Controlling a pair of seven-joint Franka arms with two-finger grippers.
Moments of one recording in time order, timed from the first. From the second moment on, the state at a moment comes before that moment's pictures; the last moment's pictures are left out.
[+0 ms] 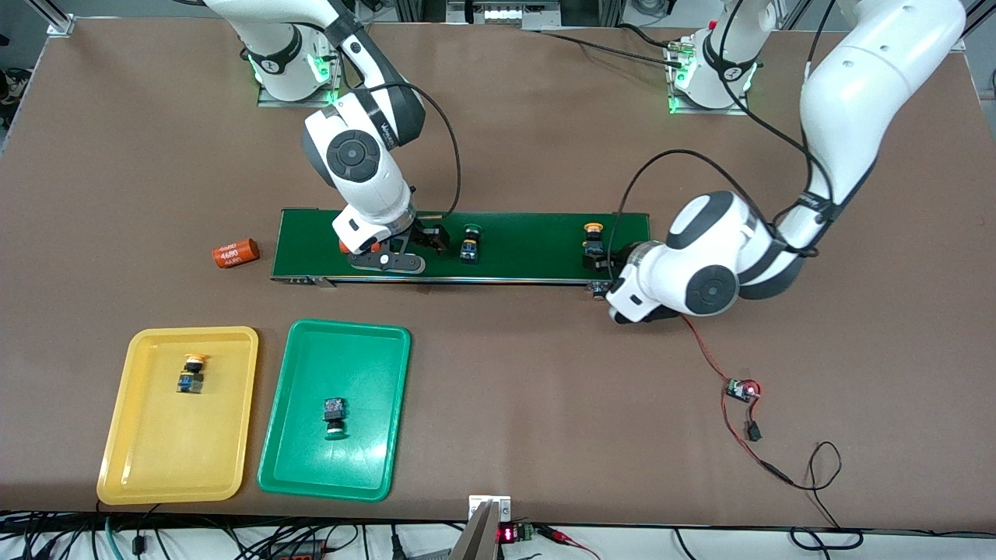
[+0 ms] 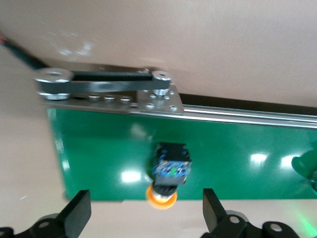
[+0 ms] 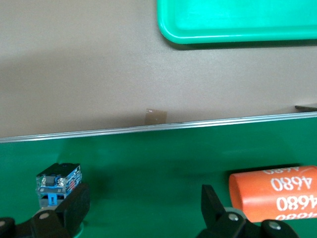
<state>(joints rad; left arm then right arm) 0.32 0.81 -0.90 -1.51 0.20 1.70 -0.74 0.50 0.39 0.11 -1.91 0.00 2.31 0.71</state>
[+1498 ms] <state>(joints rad) 0.04 0.44 -0.19 -1.20 0.04 1.36 -0.04 0.52 0.40 0.11 -1.93 0.00 2.31 0.75</state>
